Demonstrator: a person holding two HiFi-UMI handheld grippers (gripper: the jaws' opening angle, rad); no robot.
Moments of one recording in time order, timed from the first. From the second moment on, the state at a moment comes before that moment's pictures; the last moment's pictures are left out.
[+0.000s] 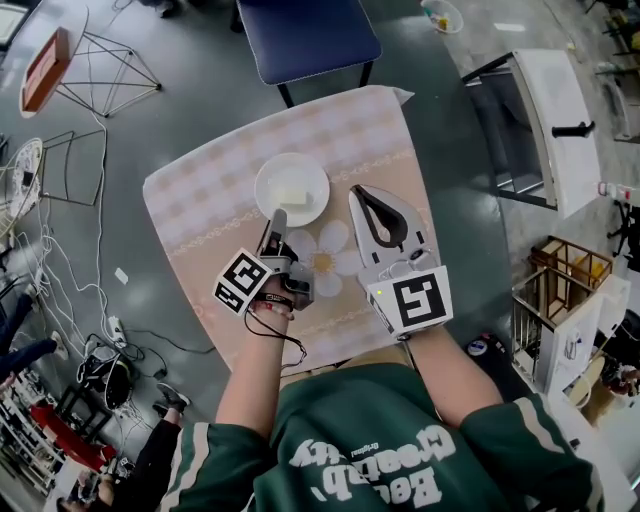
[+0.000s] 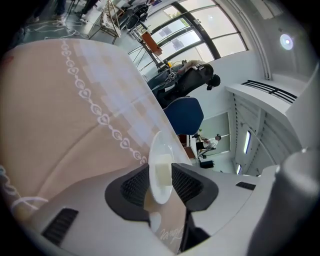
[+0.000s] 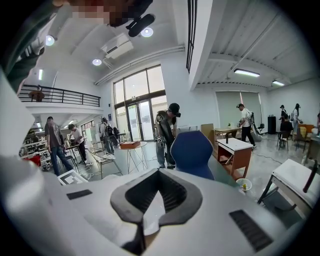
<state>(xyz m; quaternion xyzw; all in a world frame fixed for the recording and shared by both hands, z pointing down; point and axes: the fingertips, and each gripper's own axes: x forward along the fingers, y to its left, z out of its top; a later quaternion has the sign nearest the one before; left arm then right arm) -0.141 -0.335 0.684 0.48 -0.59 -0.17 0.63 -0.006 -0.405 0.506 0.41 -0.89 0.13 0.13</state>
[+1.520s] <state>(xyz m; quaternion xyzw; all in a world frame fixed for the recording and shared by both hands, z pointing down) -0.145 -0.298 0.599 0.53 -0.58 -0.24 0.57 -0.015 -0.358 0.456 0.38 -0.91 0.10 0.10</state>
